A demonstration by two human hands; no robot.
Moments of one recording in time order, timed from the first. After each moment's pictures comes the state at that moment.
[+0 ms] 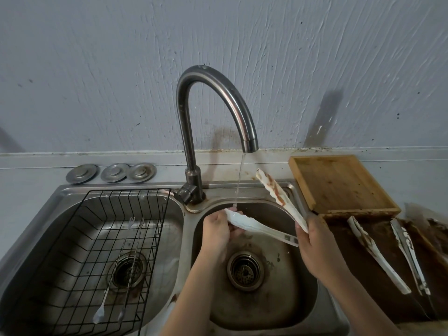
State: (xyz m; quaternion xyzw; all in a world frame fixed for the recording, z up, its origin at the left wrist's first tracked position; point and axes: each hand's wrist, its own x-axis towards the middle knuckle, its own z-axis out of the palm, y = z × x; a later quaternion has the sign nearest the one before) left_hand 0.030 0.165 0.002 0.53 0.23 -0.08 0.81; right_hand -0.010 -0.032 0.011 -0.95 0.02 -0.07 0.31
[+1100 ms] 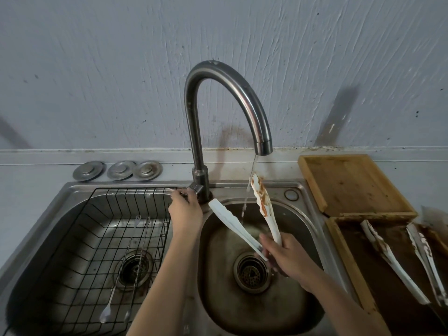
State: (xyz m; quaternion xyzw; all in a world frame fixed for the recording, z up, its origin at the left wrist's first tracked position) left_hand 0.068 0.234 0.008 0.78 0.28 0.13 0.54; right_hand 0.000 0.024 0.000 -0.80 0.03 0.17 0.57
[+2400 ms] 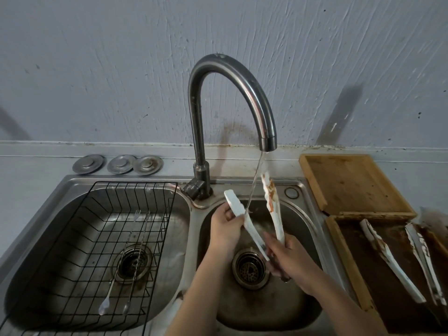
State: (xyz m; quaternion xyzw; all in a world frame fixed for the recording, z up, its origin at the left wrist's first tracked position) left_hand 0.039 0.167 -0.018 0.63 0.20 -0.04 0.75; right_hand -0.008 0.020 -0.001 -0.76 0.06 0.22 0.61
